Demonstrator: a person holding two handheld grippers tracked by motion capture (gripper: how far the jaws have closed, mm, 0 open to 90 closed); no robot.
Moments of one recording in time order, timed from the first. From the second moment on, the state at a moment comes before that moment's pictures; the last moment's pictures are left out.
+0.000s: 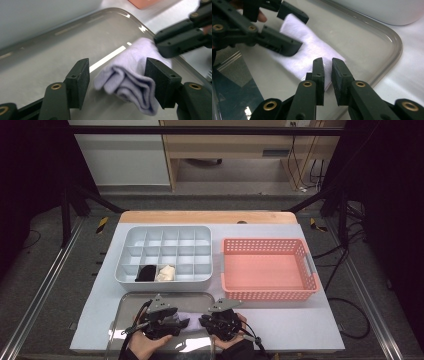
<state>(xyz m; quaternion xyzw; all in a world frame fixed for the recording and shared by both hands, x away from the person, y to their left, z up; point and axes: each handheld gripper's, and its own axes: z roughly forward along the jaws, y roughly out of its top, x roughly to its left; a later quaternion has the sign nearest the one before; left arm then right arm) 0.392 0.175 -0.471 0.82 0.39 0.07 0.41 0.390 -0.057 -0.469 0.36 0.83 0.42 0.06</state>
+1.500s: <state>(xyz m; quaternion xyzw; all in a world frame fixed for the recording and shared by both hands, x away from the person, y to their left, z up) 0.379 0.193 -0.422 0.79 0.38 0.09 0.47 0.390 -0.112 -0.448 0.39 0.81 0.43 0.12</state>
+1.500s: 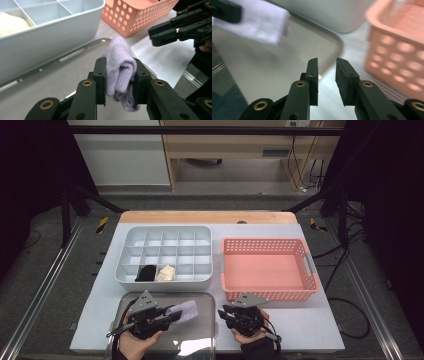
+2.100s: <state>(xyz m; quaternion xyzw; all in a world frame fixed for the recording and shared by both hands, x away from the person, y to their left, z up) 0.398 0.206 -0.387 0.78 0.38 0.13 0.48 0.386 -0.176 -0.452 0.45 0.78 0.40 0.18</state>
